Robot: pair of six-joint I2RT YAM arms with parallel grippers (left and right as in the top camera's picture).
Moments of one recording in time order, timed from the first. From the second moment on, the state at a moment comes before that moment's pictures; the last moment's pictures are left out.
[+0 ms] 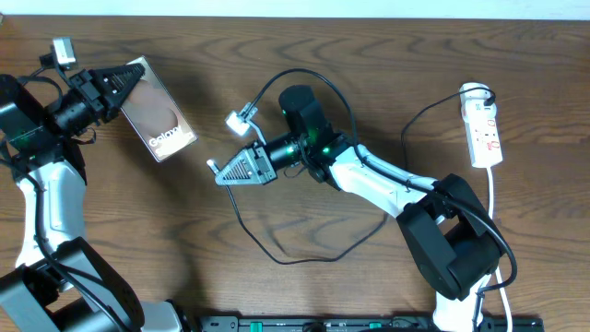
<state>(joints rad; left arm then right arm) 0.52 1.59 1.07 0.33 1.34 -0.96 0.68 1.99 1.27 0.34 -1.28 0.69</state>
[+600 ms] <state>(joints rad) 0.47 1.59 1.07 0.36 1.32 -0.96 0.68 2.06 1.27 0.46 -1.29 0.72</state>
